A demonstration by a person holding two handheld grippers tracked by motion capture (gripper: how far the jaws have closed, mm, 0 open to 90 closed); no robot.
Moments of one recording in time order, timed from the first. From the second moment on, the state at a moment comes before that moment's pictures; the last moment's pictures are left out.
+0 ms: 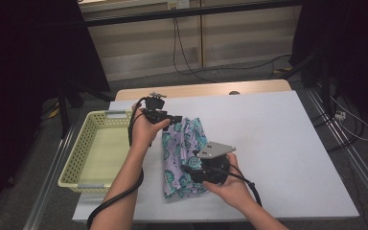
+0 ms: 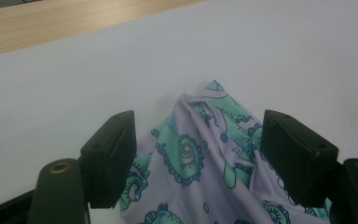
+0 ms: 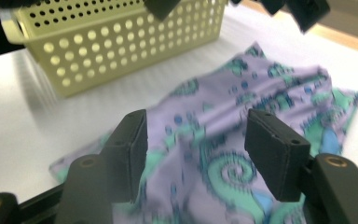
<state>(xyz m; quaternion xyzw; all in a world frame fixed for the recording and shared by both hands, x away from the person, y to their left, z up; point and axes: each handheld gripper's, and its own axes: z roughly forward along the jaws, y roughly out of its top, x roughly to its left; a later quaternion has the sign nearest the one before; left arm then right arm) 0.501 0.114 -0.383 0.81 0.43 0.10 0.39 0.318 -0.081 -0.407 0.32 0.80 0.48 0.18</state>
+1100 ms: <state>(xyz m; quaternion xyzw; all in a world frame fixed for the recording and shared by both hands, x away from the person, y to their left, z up) 0.461 0.141 -0.398 0.81 0.42 0.13 0.39 0.368 -0.083 -0.429 0.36 0.81 0.44 0.14</state>
